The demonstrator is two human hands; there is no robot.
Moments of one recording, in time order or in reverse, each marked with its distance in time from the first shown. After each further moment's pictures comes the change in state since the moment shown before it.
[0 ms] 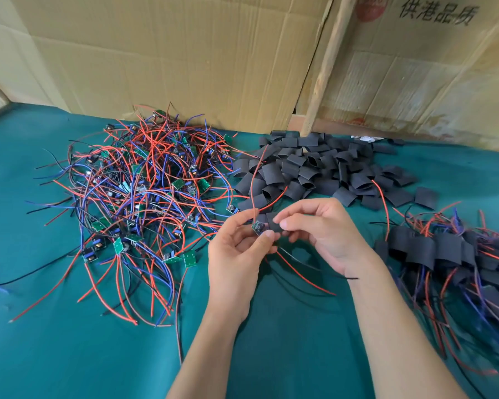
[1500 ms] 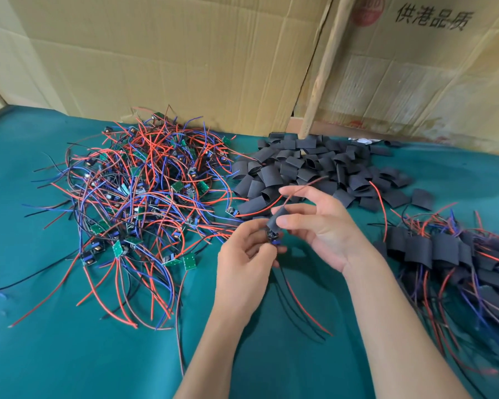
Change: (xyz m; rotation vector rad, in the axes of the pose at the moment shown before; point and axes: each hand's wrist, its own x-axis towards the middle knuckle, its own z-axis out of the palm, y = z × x) left_hand -0.005 0.002 0.006 0.224 -0.081 -0.012; right_hand 0.002 -0.008 -0.002 0.223 0.020 0.084
